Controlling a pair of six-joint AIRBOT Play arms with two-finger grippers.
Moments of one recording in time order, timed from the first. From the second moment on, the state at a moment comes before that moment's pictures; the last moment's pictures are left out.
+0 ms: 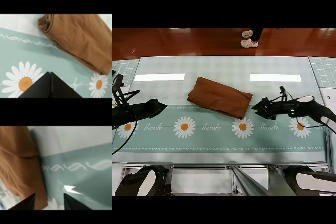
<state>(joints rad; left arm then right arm) 0.21 -0.69 0.61 0.91 -1.02 -1.43 -0.01 -1.46 0.72 -0.44 0.93 1.24</state>
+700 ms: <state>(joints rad) 0.20 -0.69 0.61 0.91 -1.00 -1.43 0.17 -1.64 1.09 -0.39 1.02 1.23</state>
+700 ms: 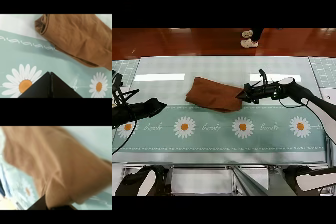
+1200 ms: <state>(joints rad) 0.20 -0.69 0.61 0.91 -1.00 -1.43 0.13 -1.58 1.84 -0.92 1.39 1.60</state>
